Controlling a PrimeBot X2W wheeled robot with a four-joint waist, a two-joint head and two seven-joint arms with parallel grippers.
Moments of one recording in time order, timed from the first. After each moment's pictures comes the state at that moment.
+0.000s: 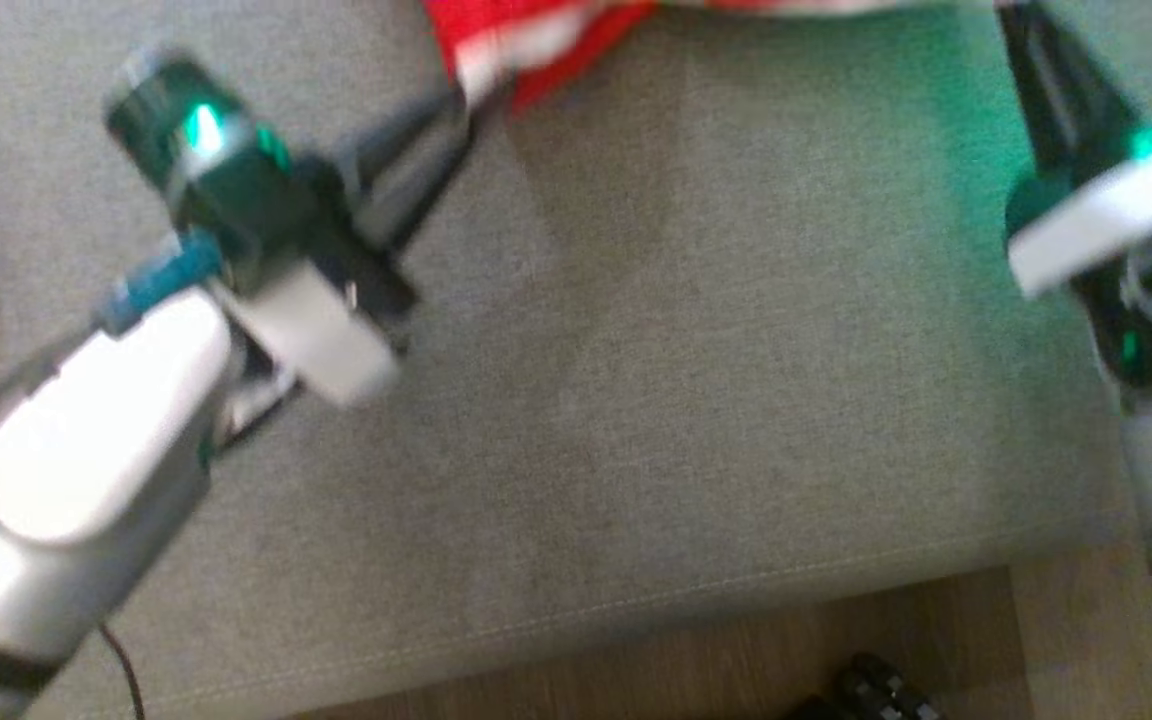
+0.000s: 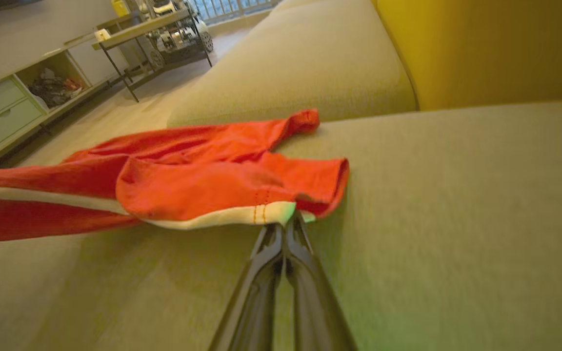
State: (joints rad) left arm -0.85 0.51 -0.84 0.09 -0.46 -0.13 -0.26; right arm -0.67 -0.30 0.14 0.27 0.55 0.13 0.01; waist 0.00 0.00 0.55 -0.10
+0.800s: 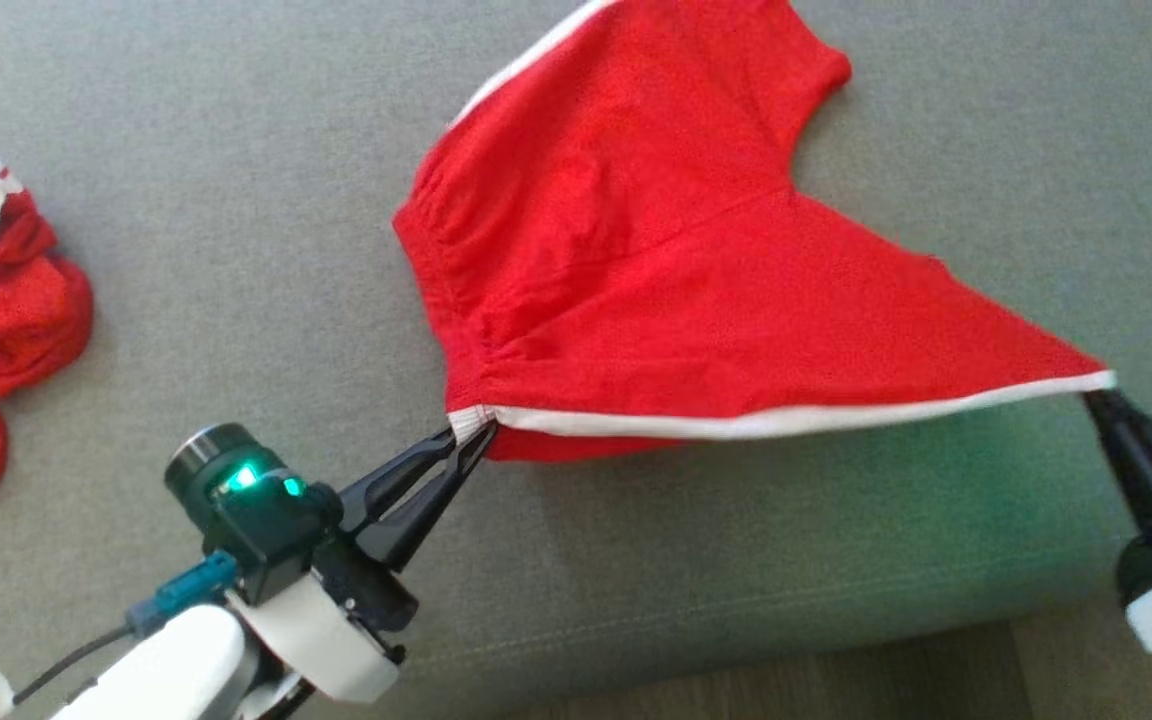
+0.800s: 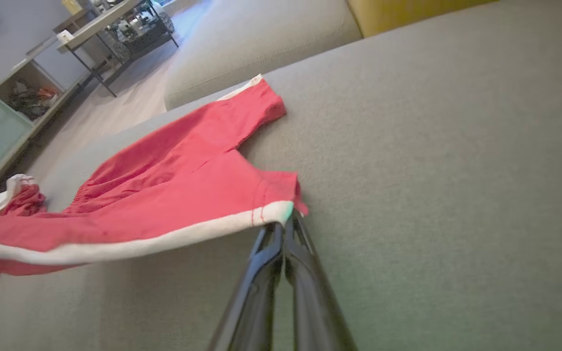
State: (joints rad) left arm -0.26 0.58 -0.76 -0.11 -0.43 -0.13 -0.26; right arm 0.13 -0.22 -0.21 -0.32 0.69 0.13 0.36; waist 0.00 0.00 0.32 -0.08
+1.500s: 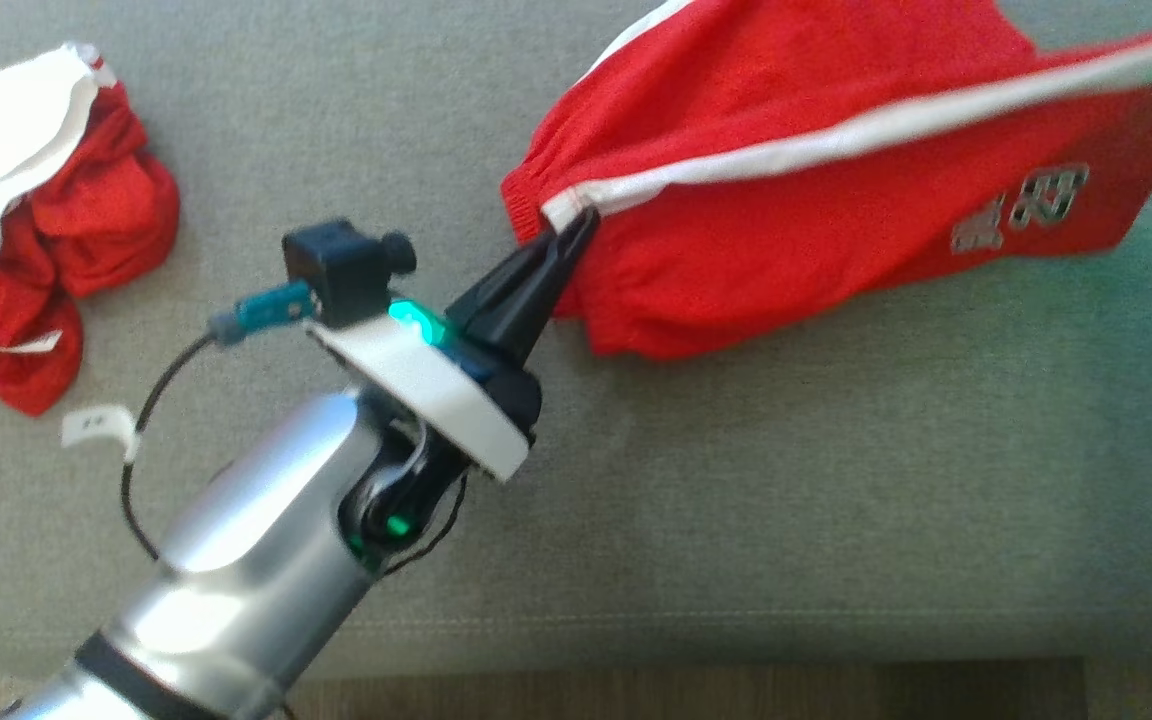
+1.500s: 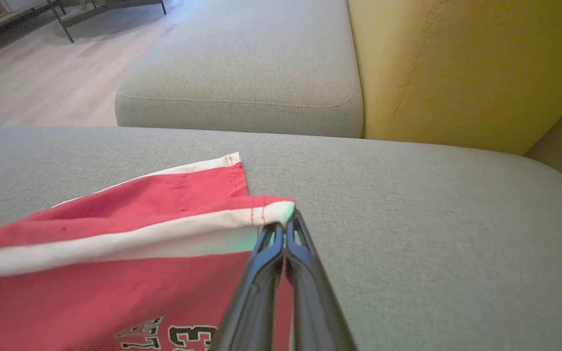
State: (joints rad) left arm -0.63 0.29 -0.86 0.19 -0.93 -0.13 -0.21; right arm -0.49 -0.29 -0.26 -0.09 0.34 0.13 0.54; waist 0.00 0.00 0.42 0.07
